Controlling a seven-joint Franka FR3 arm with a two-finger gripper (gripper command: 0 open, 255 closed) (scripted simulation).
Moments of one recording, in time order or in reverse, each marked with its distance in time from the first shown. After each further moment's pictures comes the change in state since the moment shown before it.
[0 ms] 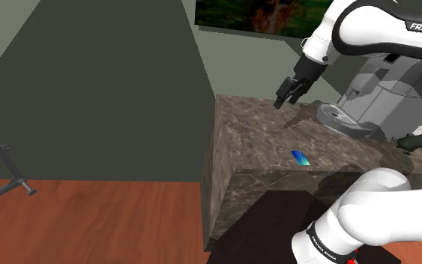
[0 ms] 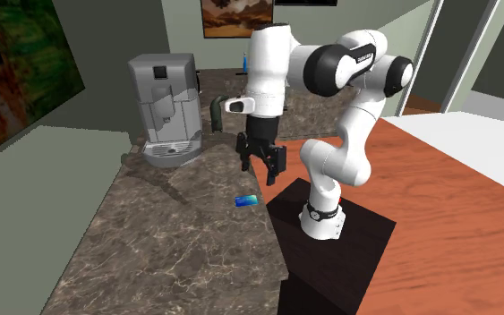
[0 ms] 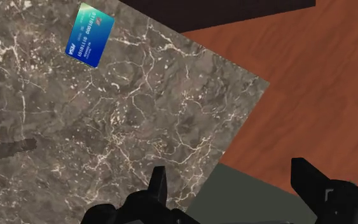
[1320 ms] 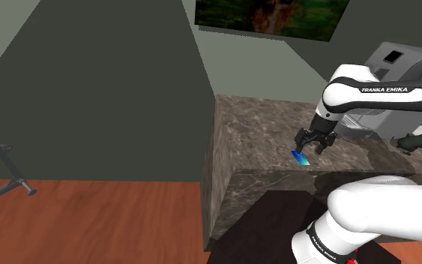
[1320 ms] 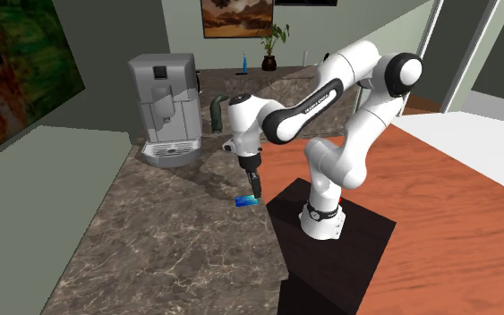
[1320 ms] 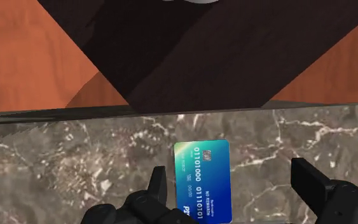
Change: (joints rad) arm -0.337 0.059 -0.192 -0.361 -0.179 0.152 0.142
